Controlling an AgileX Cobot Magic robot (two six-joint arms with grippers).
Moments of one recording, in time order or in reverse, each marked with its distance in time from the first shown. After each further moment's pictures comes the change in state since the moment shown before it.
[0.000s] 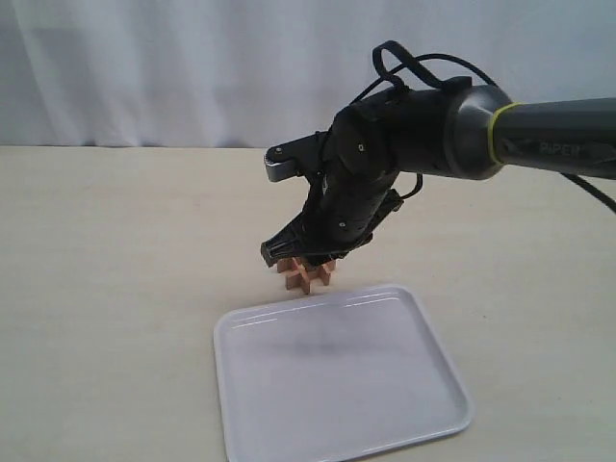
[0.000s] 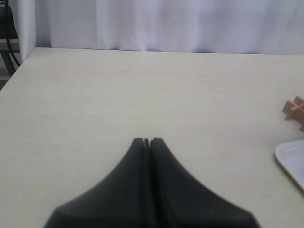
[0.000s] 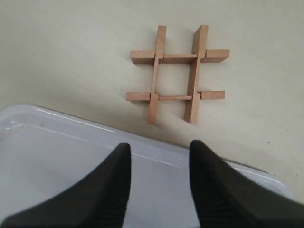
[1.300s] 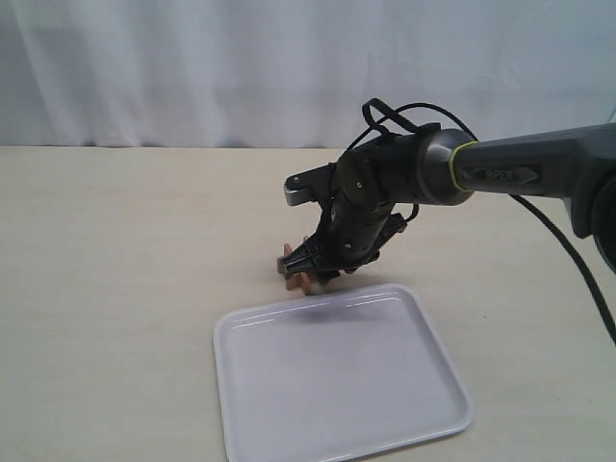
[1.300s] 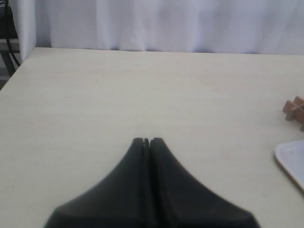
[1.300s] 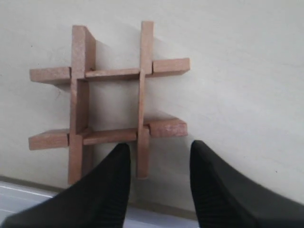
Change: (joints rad) left arm 0.000 0.000 0.000 0.000 0.000 0.000; right arm -0.068 0.170 -0.035 -0.047 -0.112 0.035
